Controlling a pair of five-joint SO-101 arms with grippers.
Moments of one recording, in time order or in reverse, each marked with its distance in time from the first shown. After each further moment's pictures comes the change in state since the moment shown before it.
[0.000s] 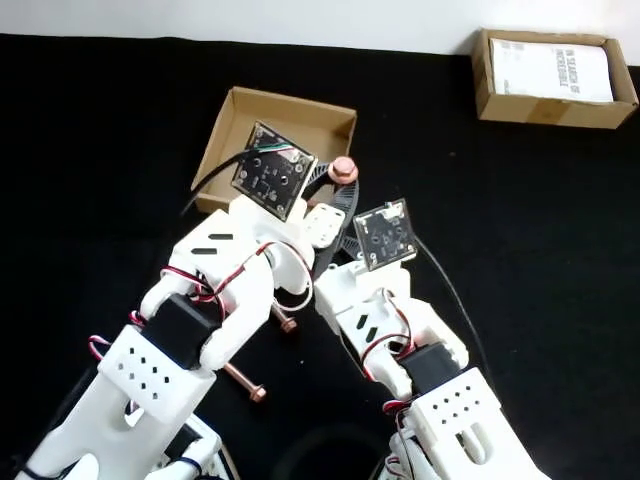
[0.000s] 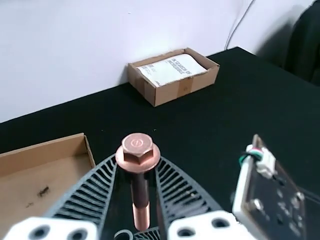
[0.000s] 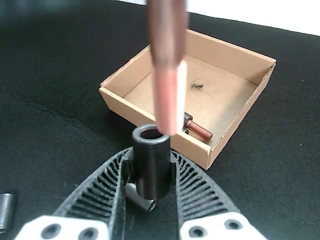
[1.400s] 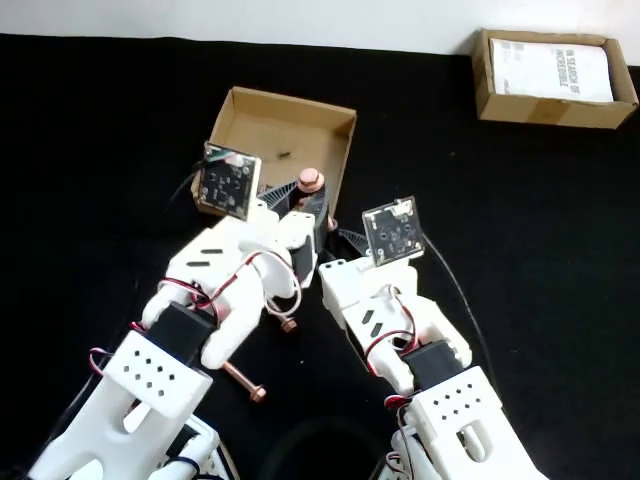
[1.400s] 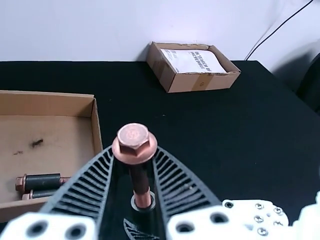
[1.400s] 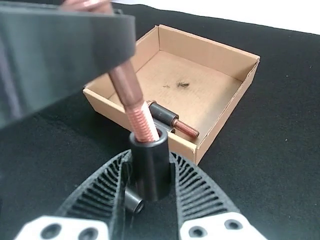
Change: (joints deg) left arm -3.2 -1.8 14.1 -1.4 12.4; right arm 2.9 0.2 0.3 -2.0 0.0
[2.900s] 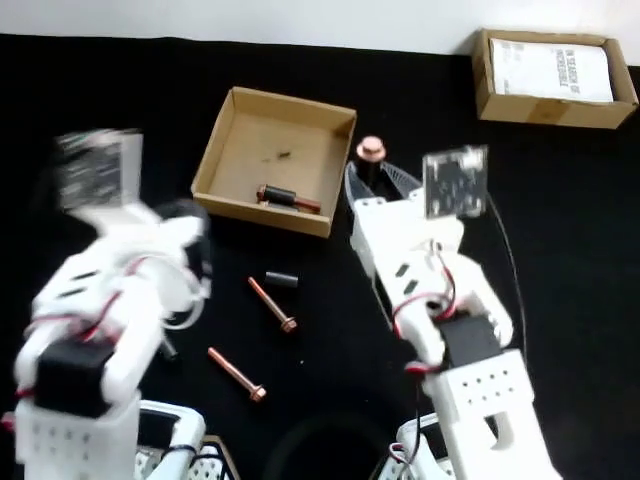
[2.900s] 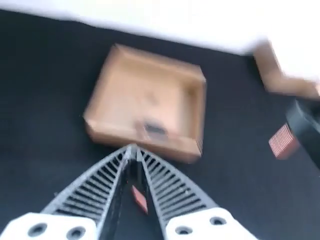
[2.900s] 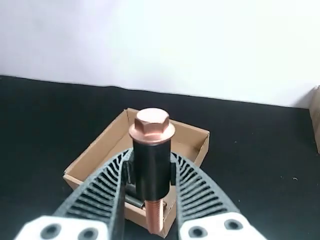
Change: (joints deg) left arm -25.3 -13.2 -18.2 34.4 -3.7; right arm 8.6 7.9 -25.1 9.1 0.0
